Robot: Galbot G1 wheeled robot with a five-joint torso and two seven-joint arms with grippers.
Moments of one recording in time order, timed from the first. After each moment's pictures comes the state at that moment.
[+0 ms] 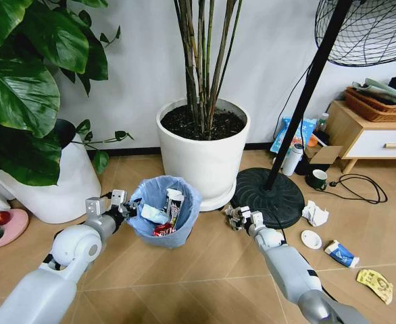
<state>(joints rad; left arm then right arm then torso) 1.11 -0.93 -0.34 -1.90 -0.78 0.58 -0.13 -0.68 1.39 0.24 0.72 0.16 -0.07 -0.20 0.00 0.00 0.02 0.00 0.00</state>
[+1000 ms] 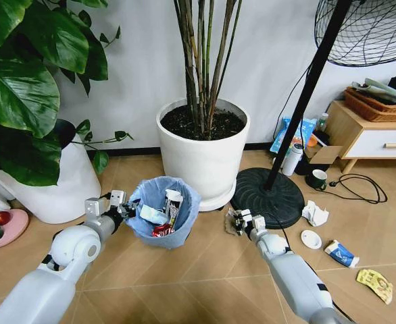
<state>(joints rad) 1.12 -0.92 -0.34 -1.91 -0.78 0.58 -0.13 -0.86 1.29 0.23 1.04 0.19 -0.10 -0.19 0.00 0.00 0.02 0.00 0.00</state>
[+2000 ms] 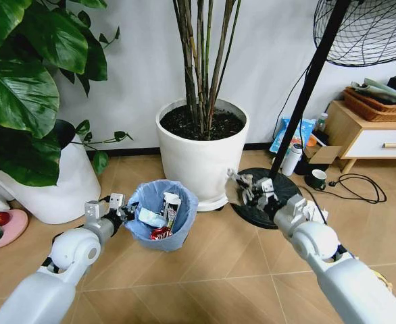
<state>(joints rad) 1.12 -0.92 -0.33 -1.89 -0.77 0.58 -0.12 -1.00 0.99 0.22 1.94 0.60 -0.28 -0.18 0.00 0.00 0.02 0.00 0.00</state>
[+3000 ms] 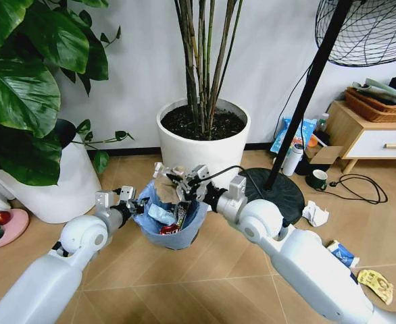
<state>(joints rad) 1.00 -0.90 -0.24 -1.85 -0.86 0.63 -0.13 -0.75 1.10 -0.15 1.87 0.66 -0.32 -0.15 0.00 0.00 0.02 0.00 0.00</state>
